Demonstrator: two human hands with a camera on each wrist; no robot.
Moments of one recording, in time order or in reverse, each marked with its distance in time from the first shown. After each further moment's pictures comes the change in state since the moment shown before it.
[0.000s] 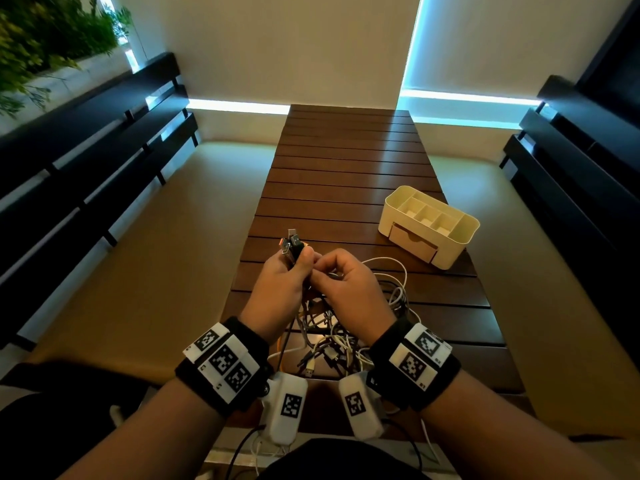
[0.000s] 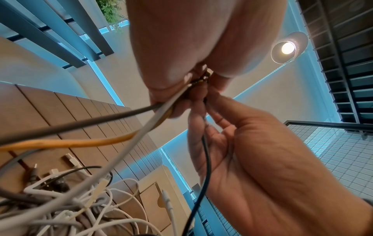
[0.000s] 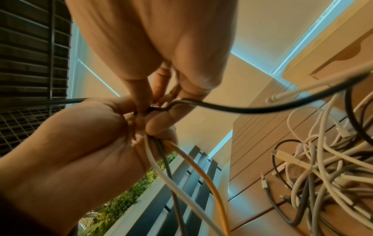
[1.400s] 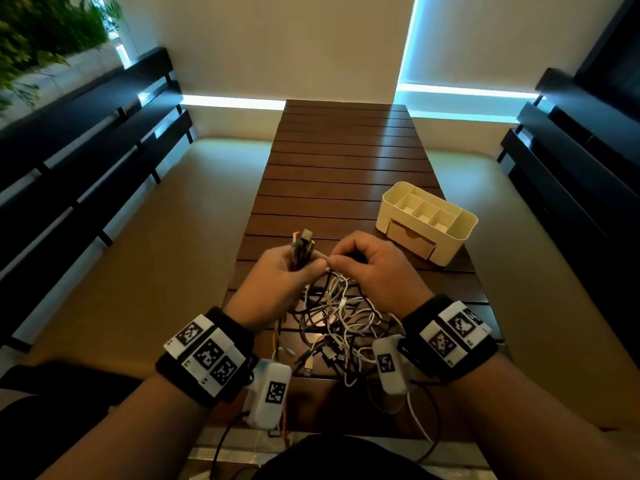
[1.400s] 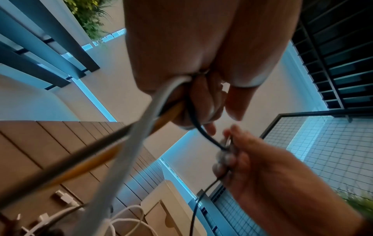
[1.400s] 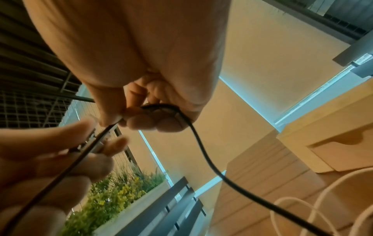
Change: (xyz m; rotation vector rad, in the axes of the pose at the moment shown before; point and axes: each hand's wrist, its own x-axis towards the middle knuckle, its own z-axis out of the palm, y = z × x) left_hand 0.002 0.019 -0.013 0.309 -0.201 0.024; right_hand 0.019 -0.011 -0.050 -0.449 -0.083 -0.259
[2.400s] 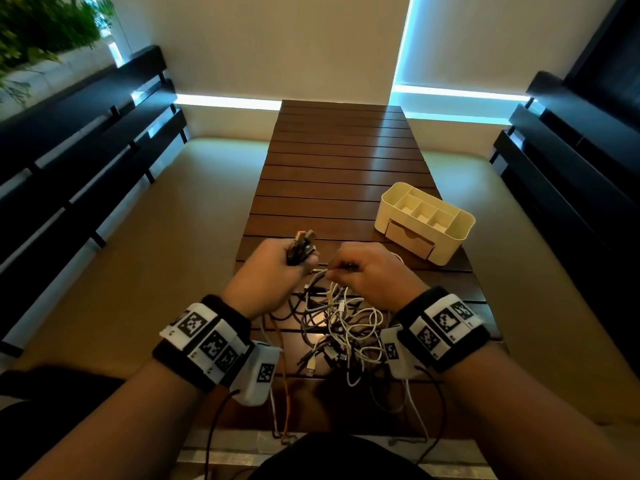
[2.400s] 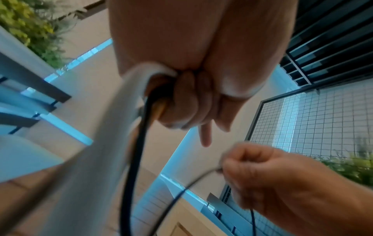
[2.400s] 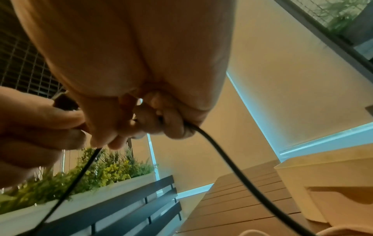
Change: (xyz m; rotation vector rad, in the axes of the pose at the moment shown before) left_hand 0.011 0.005 -0.017 0.437 0.048 0.005; right_hand 0.015 0.008 0.004 -0.355 -0.177 -0.045
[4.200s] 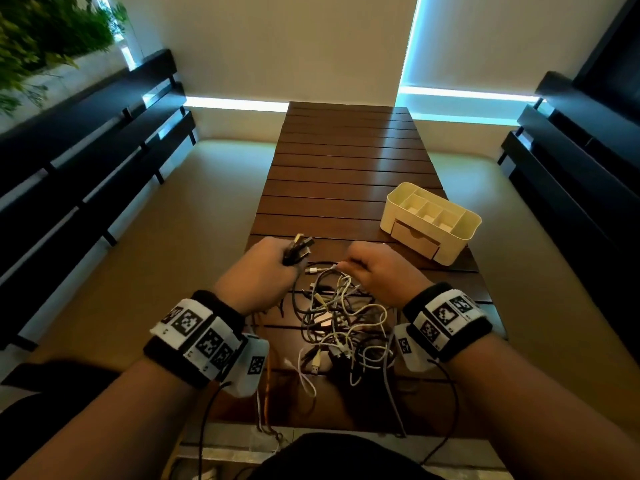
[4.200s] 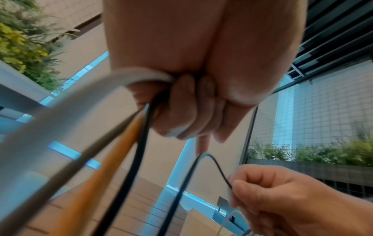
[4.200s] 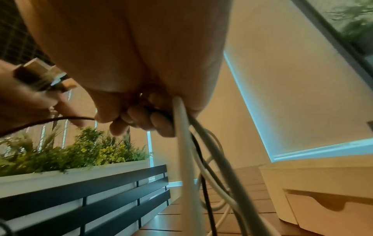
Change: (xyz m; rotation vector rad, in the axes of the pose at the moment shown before) left_hand -0.009 0.001 -0.014 0.130 -0.045 -0.064; right_hand 0.000 0.014 0.004 -0.058 -0.015 0.048
